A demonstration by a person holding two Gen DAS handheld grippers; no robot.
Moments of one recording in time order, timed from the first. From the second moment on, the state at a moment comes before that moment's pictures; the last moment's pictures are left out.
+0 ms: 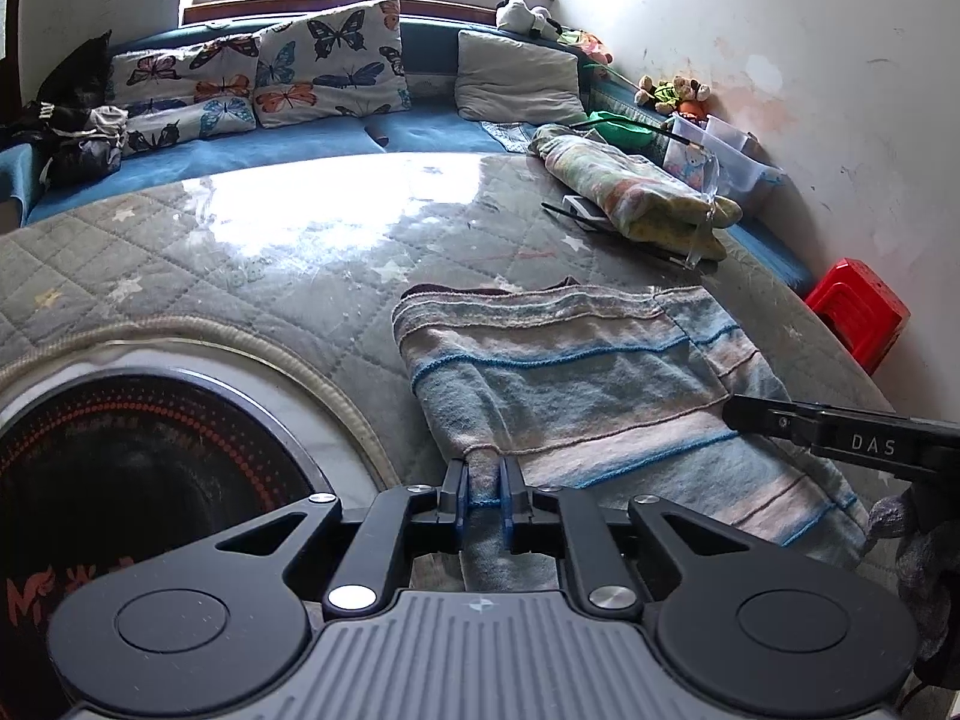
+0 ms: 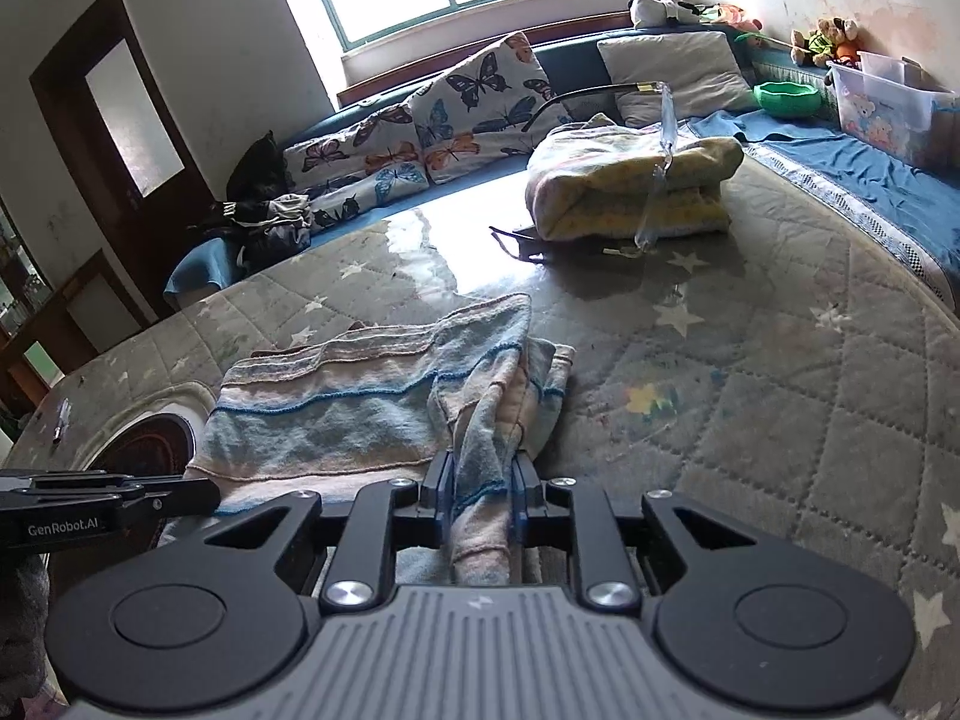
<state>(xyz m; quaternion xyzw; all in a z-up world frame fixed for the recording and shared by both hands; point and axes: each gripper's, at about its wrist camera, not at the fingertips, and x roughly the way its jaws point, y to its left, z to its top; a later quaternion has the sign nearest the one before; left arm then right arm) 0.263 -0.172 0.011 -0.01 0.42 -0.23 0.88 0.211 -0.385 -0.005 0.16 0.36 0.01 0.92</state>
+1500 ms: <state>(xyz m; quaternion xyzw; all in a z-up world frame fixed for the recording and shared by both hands) 0.264 -0.173 0.012 -0.02 0.41 -0.24 0.88 0.256 -0.397 -0.003 0.15 0.35 -0.03 0.93</state>
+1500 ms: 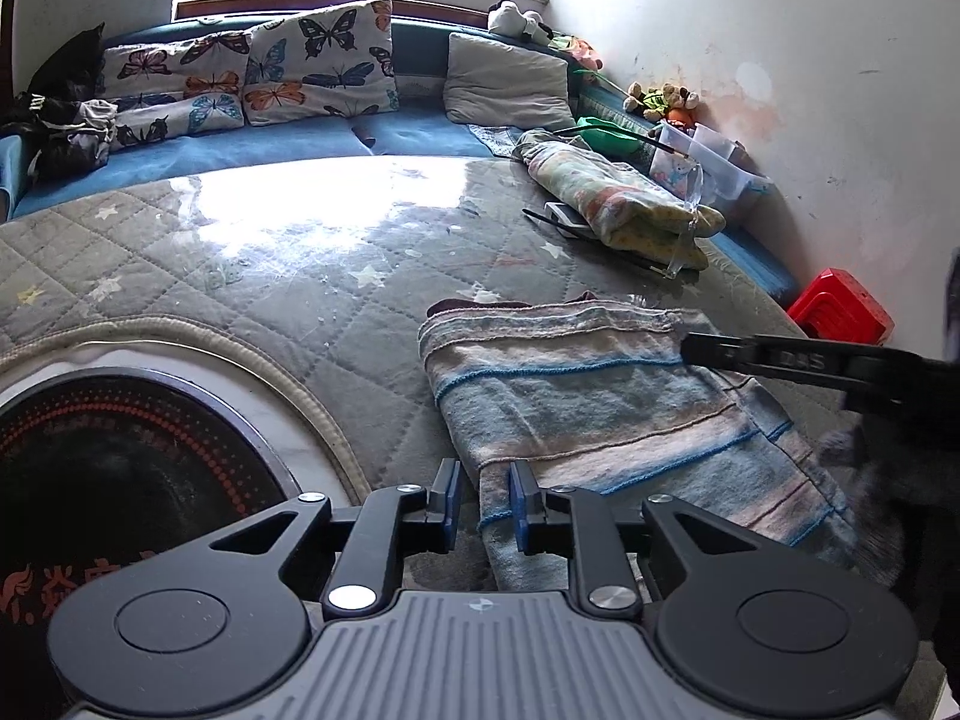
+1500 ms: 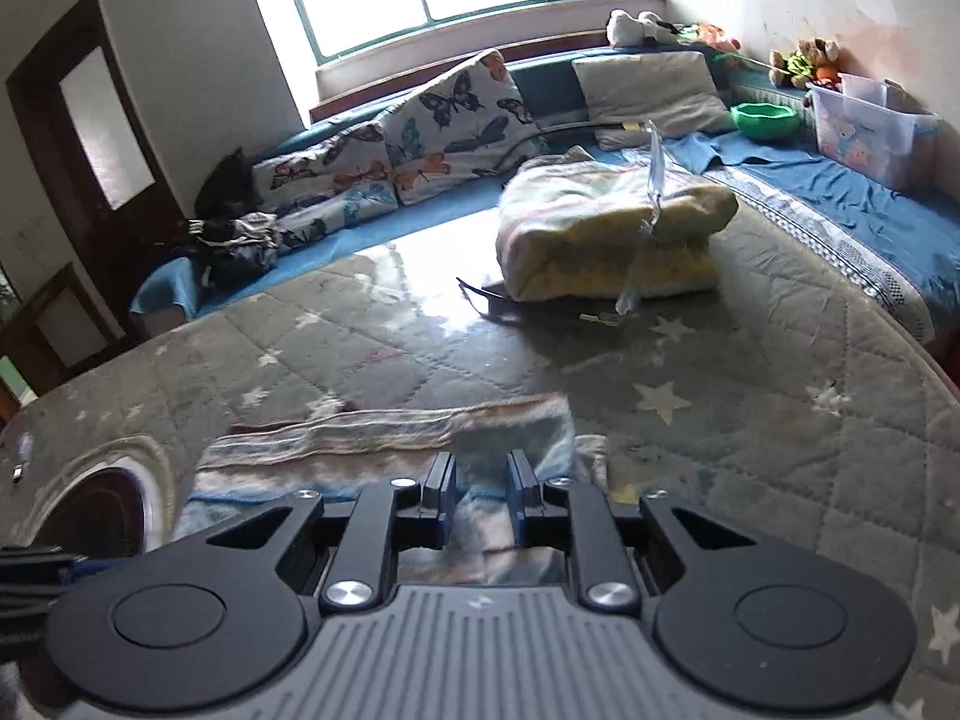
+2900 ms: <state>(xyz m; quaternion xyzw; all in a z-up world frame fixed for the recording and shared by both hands) 0.212 -0.157 0.022 -0.03 0.41 -0.25 0.88 0.151 -0.395 0.026 0.17 0.33 0.04 0.93</state>
